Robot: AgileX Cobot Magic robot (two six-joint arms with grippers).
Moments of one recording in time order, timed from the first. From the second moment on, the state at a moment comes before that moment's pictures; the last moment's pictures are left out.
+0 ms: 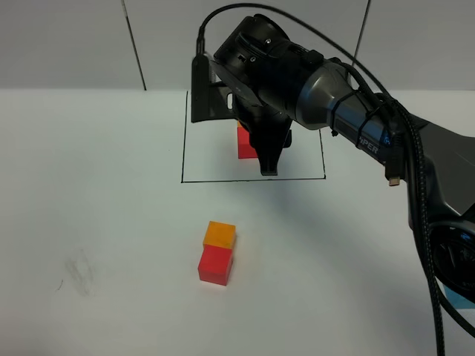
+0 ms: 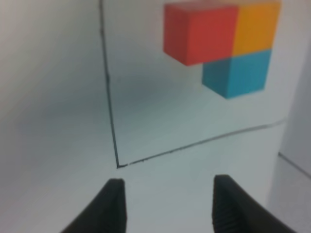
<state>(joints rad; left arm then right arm) 0.02 0.21 -0.51 -0.02 1.07 -0.06 0.68 2.25 -2.07 -0.48 1.21 -0.60</state>
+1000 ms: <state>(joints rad) 0.02 0.21 -0.51 -0.02 1.07 -0.06 0.39 1.88 -1.72 -0.31 1.22 -0.19</state>
